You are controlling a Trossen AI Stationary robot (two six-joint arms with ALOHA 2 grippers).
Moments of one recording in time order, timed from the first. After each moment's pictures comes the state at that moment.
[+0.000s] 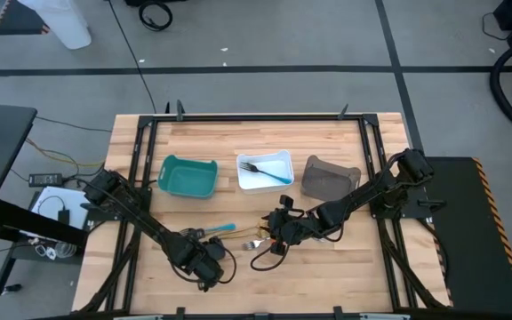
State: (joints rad) left arm -0.66 1.85 1.12 -0.67 -0.14 -0.95; right arm 0.40 1.78 0.96 0.11 0.53 0.35
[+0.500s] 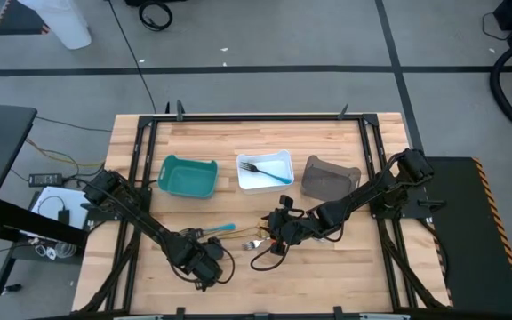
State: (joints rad) left arm -0.67 1.84 1.11 -0.68 -0.12 -0.94; right arm 0.40 1.78 0.96 0.12 0.53 0.35
